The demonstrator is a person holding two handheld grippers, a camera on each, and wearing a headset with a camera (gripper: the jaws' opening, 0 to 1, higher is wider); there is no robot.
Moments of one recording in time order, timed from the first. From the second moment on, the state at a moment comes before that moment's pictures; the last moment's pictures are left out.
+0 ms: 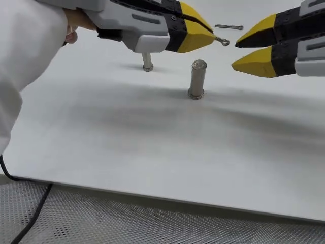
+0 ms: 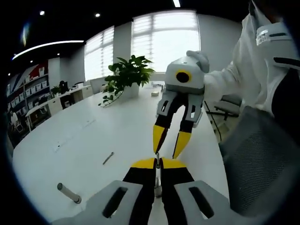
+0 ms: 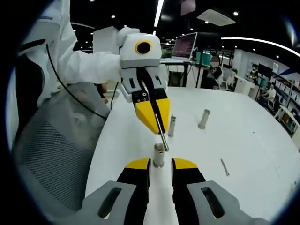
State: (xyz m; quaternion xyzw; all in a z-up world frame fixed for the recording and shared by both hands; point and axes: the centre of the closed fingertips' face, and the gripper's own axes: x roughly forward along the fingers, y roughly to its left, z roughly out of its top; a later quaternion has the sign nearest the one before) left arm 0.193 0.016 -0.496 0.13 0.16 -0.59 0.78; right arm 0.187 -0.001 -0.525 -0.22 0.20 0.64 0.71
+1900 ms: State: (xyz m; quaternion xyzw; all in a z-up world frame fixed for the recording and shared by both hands) left arm 0.175 0.004 -0.512 0.14 0.17 -0.62 0.75; right arm 0.172 0.003 -0.526 -0.20 0.22 0.66 0.69
